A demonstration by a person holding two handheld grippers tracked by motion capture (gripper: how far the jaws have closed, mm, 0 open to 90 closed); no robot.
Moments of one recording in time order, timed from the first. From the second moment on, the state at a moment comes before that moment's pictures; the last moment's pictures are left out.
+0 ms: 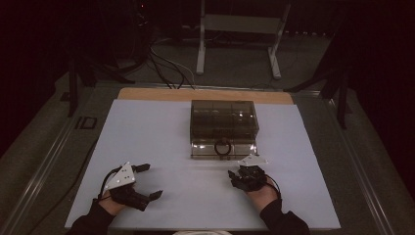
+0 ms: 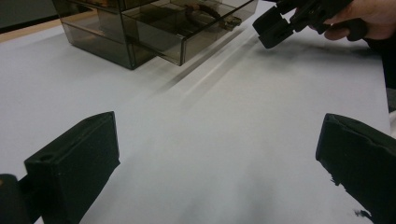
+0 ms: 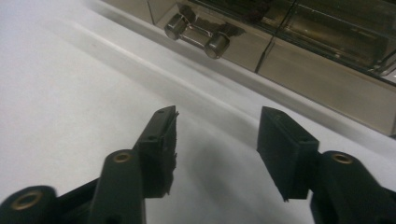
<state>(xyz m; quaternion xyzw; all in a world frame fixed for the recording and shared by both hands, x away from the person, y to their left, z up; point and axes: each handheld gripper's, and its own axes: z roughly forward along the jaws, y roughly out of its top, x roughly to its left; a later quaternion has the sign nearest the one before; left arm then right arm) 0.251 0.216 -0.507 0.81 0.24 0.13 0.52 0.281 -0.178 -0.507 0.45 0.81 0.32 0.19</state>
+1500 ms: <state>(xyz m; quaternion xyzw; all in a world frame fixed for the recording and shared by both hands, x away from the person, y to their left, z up) 0.251 0.216 -0.507 0.81 0.24 0.13 0.52 0.300 -0.169 -0.493 0.43 0.81 0.33 0.23</state>
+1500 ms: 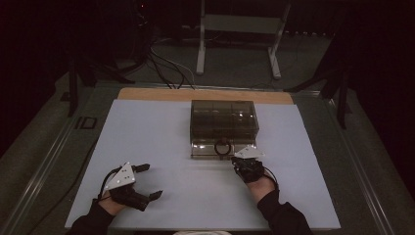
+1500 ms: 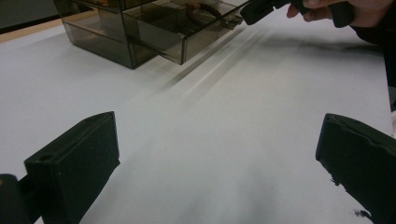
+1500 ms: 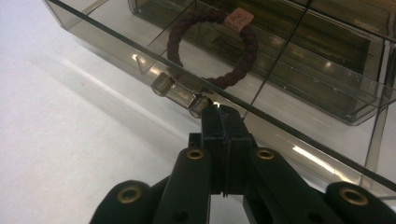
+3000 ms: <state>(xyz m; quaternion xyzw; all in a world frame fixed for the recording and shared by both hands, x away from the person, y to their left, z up) 0.251 0.216 -0.508 0.81 0.24 0.13 0.52 0.313 -0.169 -0.495 0.44 0.81 0.33 0.22</state>
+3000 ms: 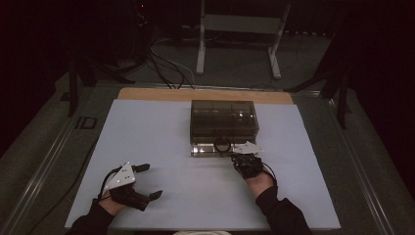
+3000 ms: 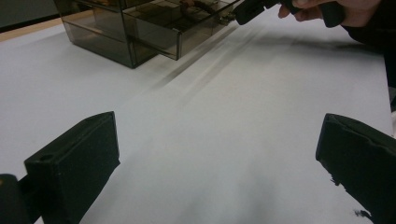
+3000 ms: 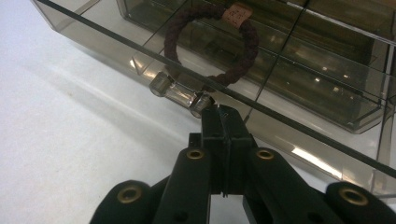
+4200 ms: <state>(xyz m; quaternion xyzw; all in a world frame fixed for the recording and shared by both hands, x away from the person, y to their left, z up) 0.251 0.216 -0.508 0.81 0.24 0.13 0.52 0.329 -0.165 -0.491 0.44 0.80 0.33 0.22</state>
